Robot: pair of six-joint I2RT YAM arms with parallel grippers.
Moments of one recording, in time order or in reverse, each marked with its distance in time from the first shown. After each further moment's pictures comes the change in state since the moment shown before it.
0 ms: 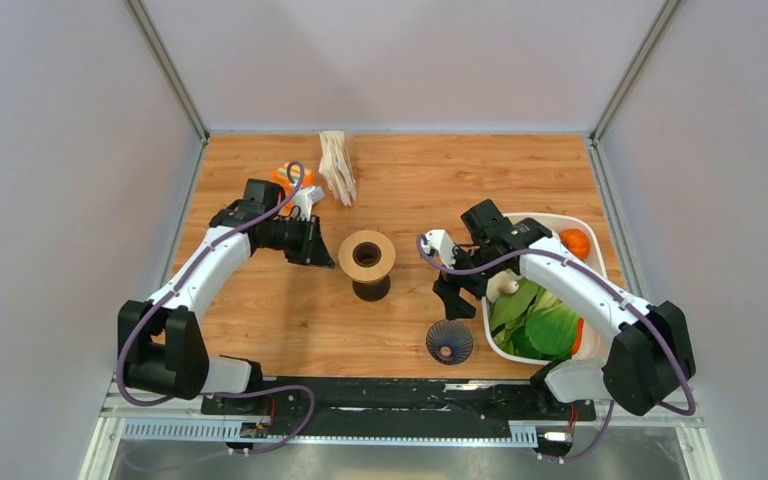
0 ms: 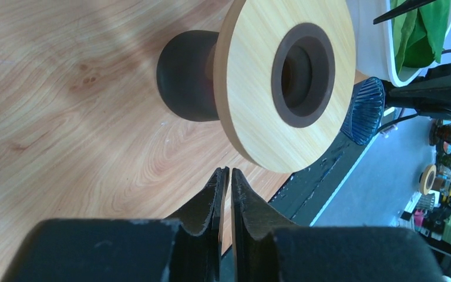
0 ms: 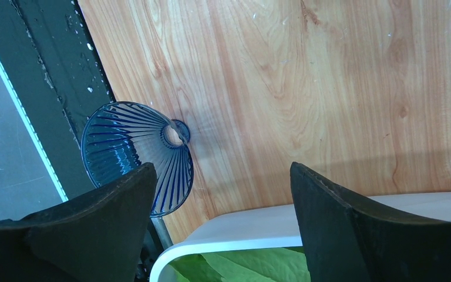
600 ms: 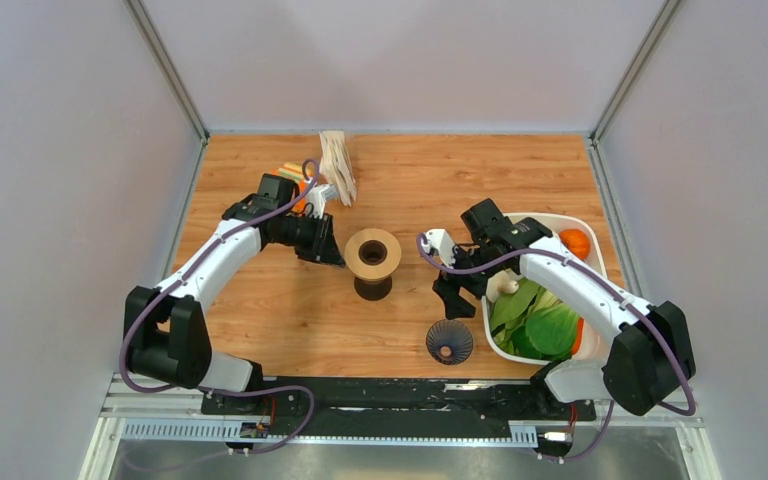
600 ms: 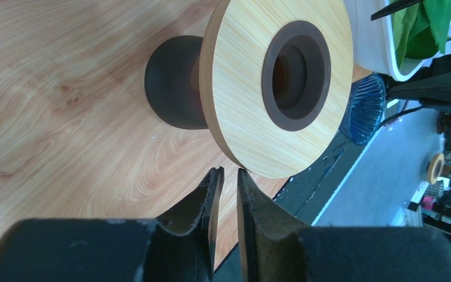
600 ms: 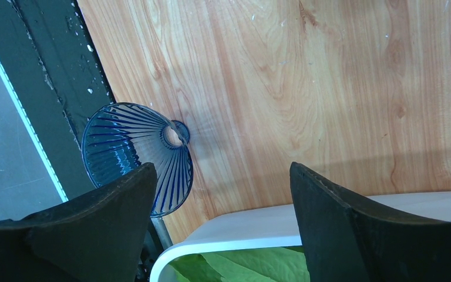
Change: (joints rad) left arm -0.083 0.068 0.060 0.018 -0.014 -0.005; right arm 0.000 0.000 0.009 -0.001 0.000 0.004
